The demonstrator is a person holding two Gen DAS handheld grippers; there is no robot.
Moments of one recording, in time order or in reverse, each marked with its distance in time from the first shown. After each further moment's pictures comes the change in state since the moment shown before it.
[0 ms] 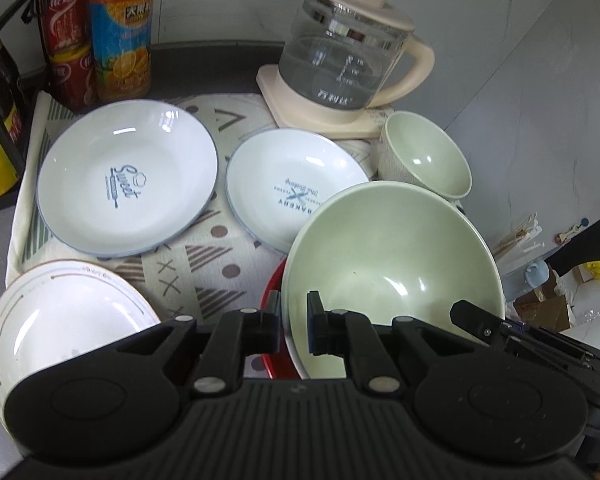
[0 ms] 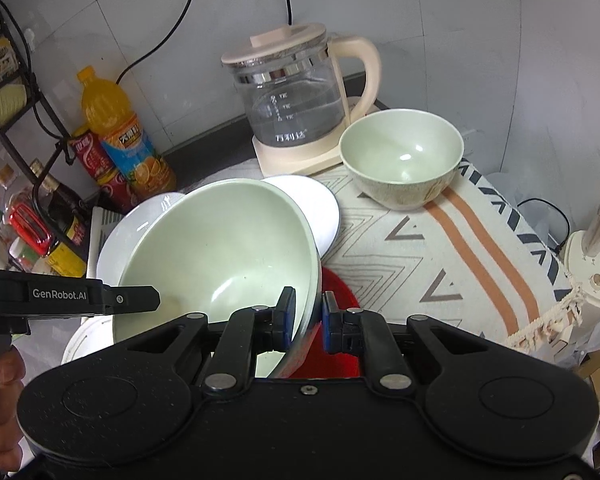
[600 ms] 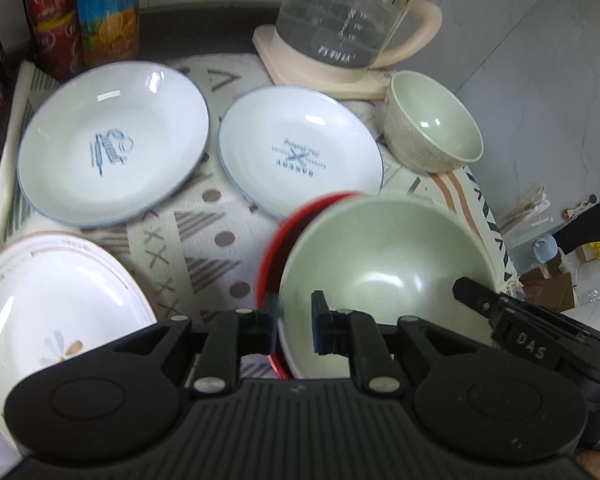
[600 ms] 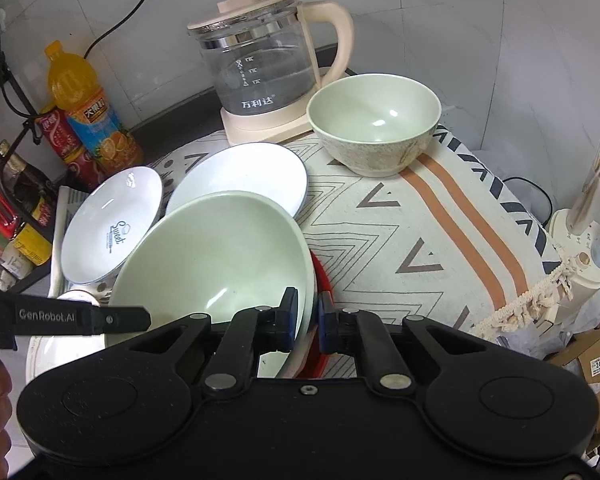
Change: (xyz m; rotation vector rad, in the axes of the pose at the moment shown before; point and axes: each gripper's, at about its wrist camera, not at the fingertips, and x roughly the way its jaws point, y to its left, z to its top) left arm 0.021 -0.003 -0.006 0.014 0.069 0.010; right arm 0.023 -0.016 -0.013 0.017 0.039 -0.071
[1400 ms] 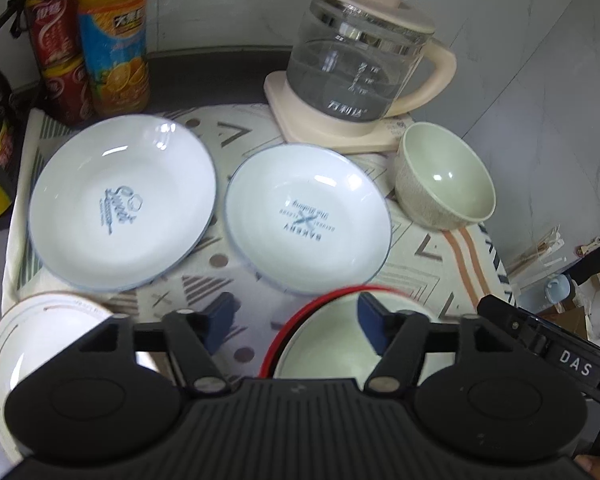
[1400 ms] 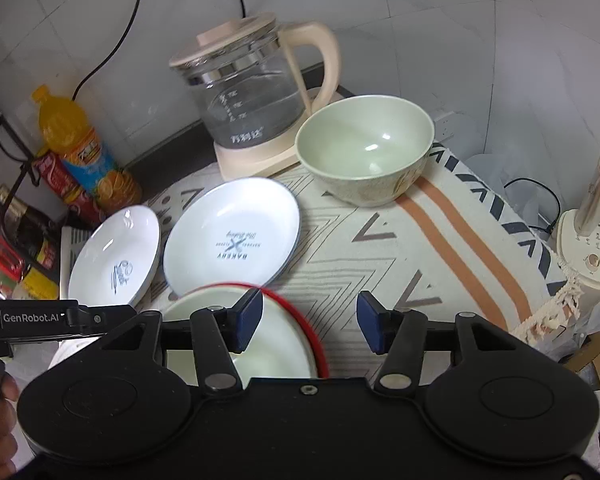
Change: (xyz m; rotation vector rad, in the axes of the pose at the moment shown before) left arm 0.001 -0.014 0.041 -0.024 -0.086 0.056; right arm 0.004 -0.026 0.034 0.078 -0.029 0.051
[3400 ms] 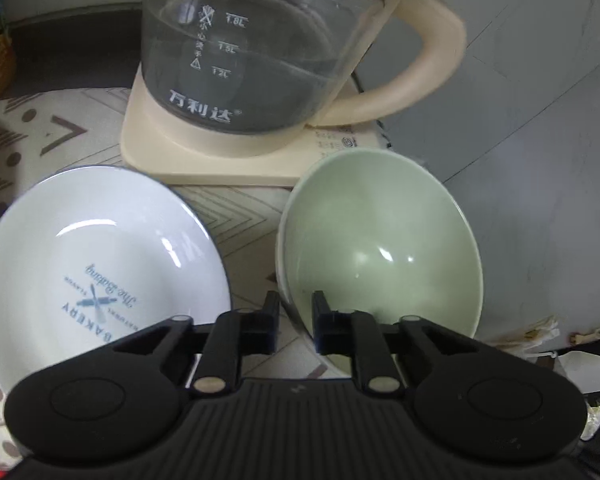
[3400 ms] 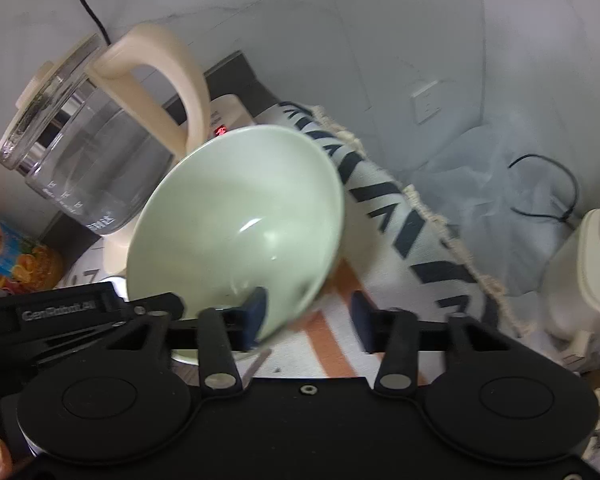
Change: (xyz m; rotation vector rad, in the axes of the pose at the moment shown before) left arm 0.163 -0.125 0.078 -0.182 0.053 -0.009; right arm 0.137 -0.109 0.101 0.119 0.113 0.050
